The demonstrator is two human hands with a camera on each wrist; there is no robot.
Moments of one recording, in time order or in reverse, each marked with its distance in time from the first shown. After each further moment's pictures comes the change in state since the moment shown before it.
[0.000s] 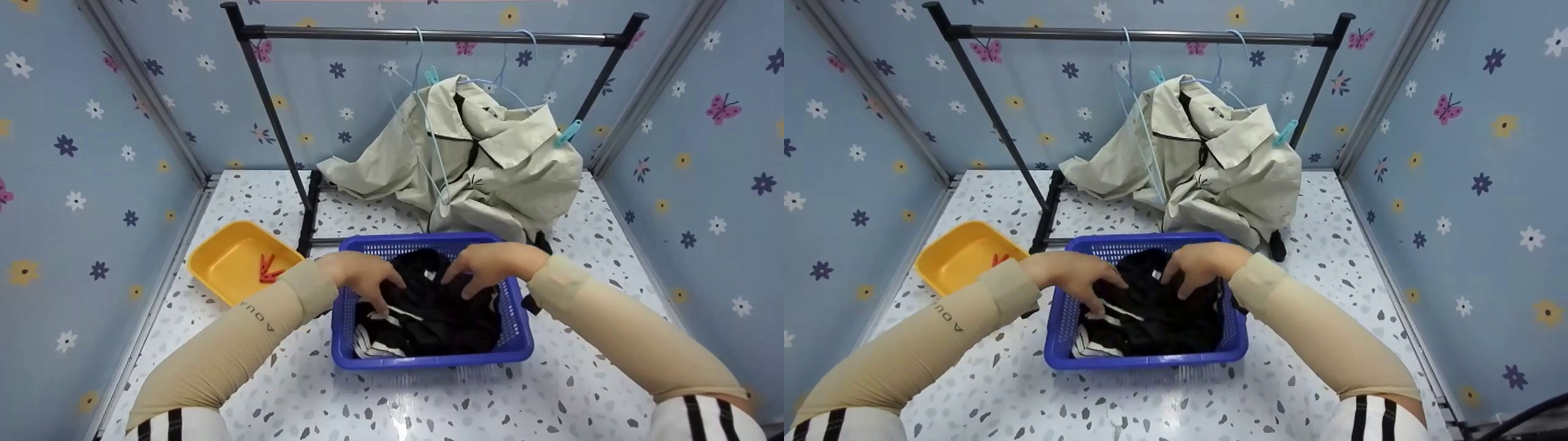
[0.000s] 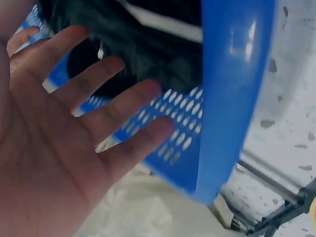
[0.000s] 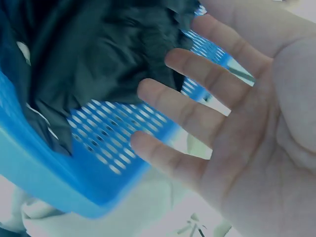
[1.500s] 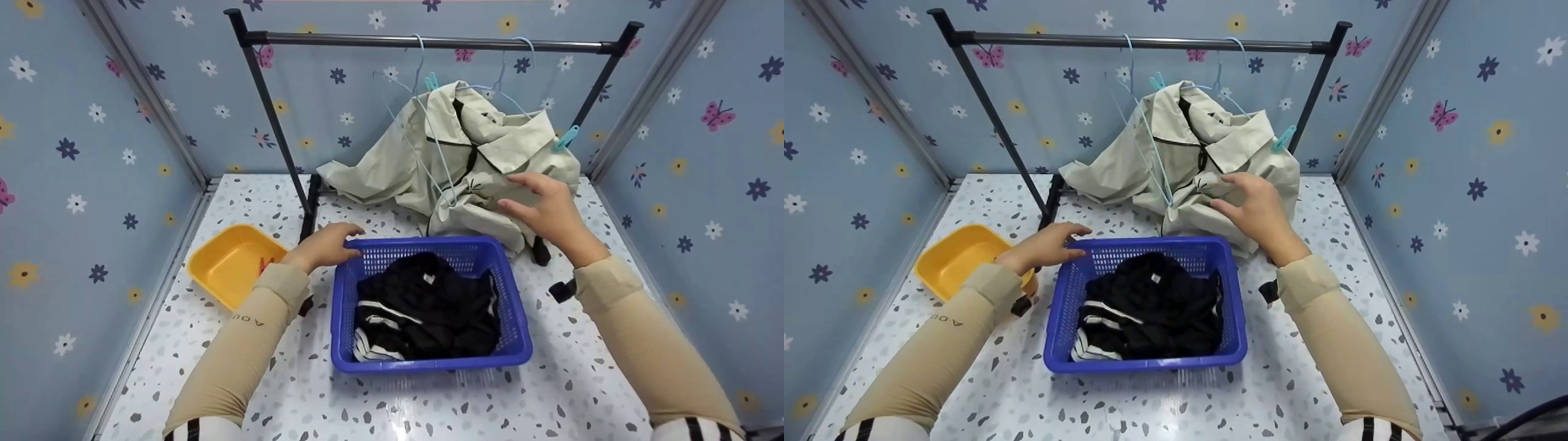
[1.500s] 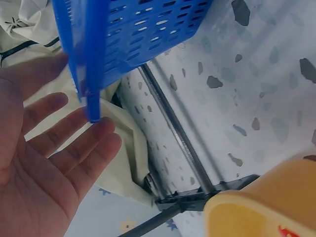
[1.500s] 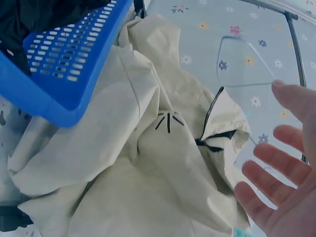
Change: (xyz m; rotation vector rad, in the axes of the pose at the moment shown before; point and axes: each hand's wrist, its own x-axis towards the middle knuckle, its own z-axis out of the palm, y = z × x) left_hand 0.001 -0.098 0.010 -0.250 0.561 -0.148; right_hand -0.067 0.051 -0.025 0.197 1.216 0.183
